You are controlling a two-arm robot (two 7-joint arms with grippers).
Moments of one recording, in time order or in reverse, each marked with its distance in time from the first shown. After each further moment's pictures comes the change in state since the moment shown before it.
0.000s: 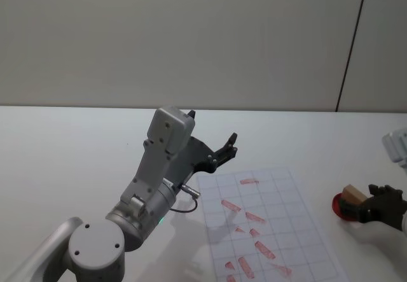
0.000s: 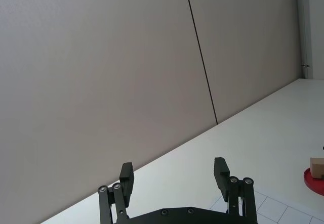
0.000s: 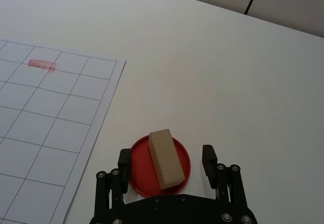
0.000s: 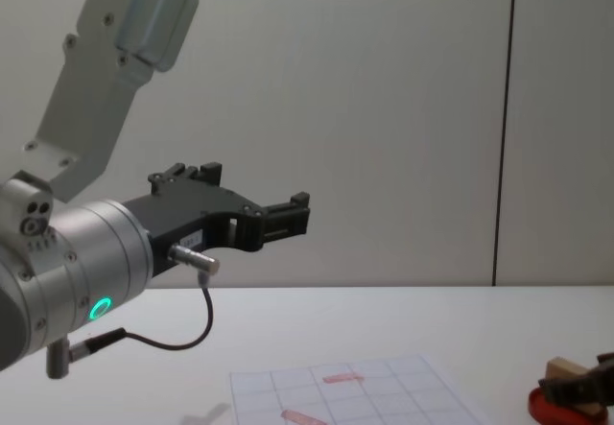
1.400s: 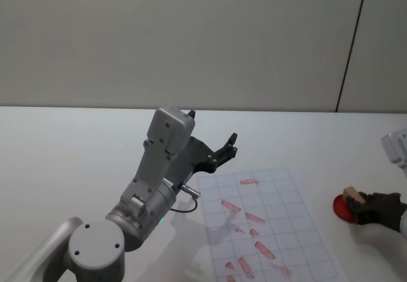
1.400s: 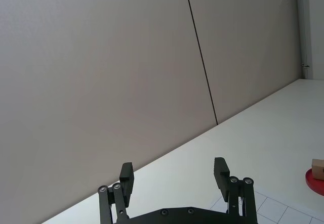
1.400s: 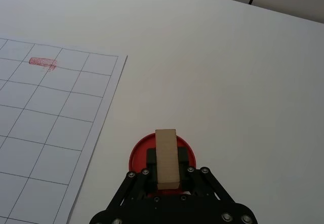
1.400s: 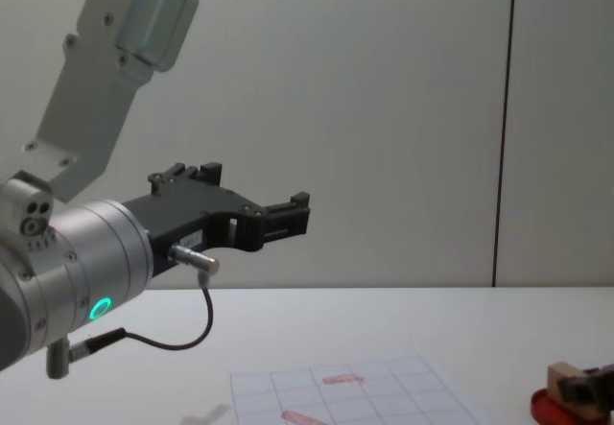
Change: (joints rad) left arm 0.000 0.000 0.000 0.000 0.000 0.000 0.000; right arm 0.008 -0.007 0.000 0.014 0.019 0.027 0.001
